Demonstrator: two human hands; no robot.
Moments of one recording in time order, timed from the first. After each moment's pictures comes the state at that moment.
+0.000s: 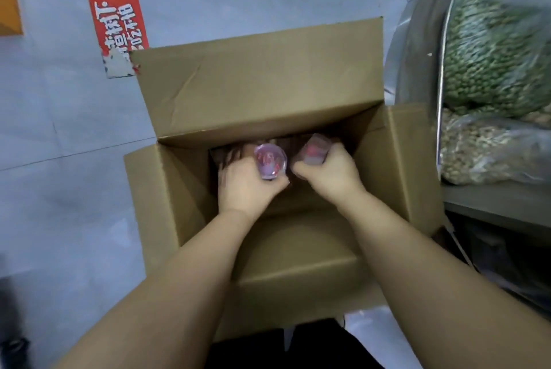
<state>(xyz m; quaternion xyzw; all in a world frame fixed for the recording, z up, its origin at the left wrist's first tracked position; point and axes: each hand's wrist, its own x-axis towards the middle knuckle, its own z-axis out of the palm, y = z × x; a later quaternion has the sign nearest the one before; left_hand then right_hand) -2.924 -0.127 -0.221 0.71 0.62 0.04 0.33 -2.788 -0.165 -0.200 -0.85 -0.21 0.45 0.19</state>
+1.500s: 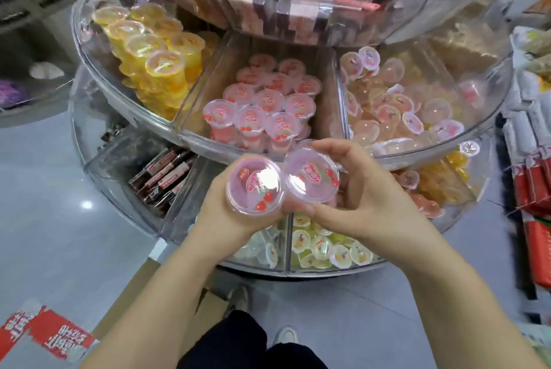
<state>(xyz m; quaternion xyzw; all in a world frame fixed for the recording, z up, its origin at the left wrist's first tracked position) -2.716 -0.351 0.543 0.72 -0.02 0.08 0.69 -2.683 -0.531 0.590 -0.74 -0.20 0.19 0.61</state>
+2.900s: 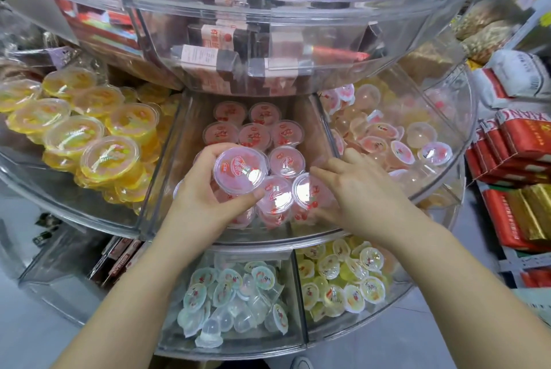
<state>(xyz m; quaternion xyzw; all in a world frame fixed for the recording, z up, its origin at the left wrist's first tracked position) -2.581 -0.290 0.546 0.77 -0.07 0.02 0.64 -2.564 -0.512 0.571 -0.97 -0.22 0.03 -0.05</state>
